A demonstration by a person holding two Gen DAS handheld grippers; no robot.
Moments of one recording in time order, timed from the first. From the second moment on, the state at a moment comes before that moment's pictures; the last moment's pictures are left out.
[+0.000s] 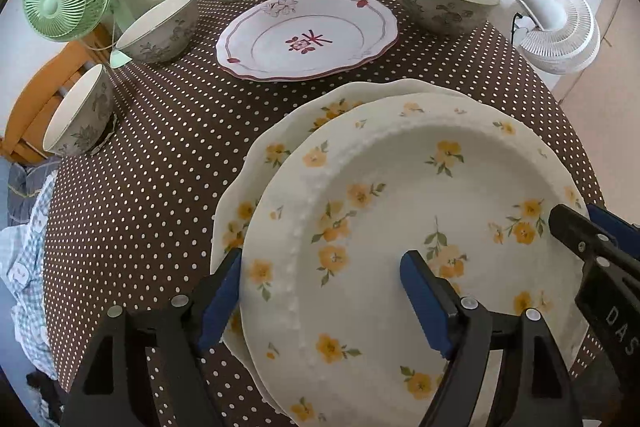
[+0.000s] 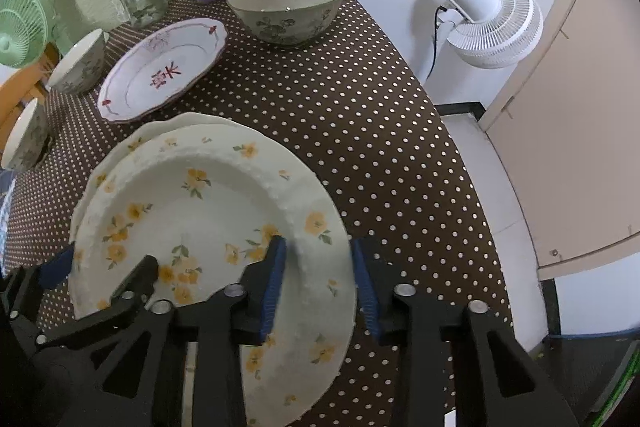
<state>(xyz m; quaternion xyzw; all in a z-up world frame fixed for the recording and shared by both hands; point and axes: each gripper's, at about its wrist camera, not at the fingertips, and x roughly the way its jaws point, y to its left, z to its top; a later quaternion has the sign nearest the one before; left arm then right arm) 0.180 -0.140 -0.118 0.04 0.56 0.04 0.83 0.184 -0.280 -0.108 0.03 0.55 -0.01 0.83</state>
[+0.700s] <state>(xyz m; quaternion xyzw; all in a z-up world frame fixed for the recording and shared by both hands) 0.172 -0.125 -0.096 0.04 0.53 0.08 0.84 0.200 -0.259 -0.110 -0.01 0.56 0.02 0.83</state>
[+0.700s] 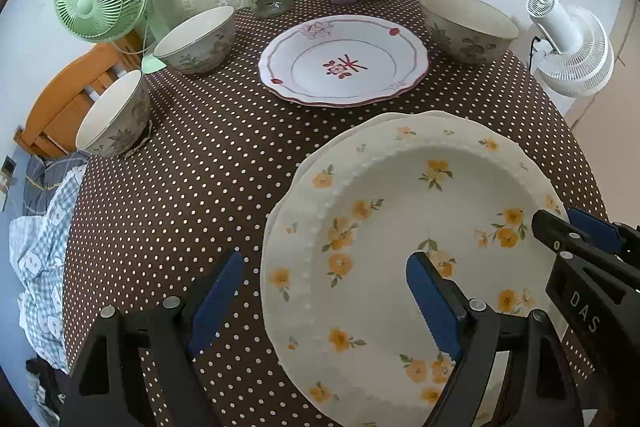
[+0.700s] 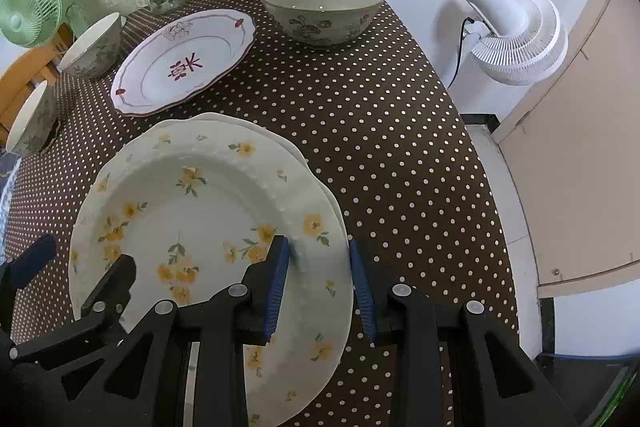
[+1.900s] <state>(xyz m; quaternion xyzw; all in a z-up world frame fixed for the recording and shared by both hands) 0.181 -0.022 -0.045 0.01 0.50 -0.02 0.87 0.175 -0.183 -0.046 0.05 0.50 -0.05 0.86</state>
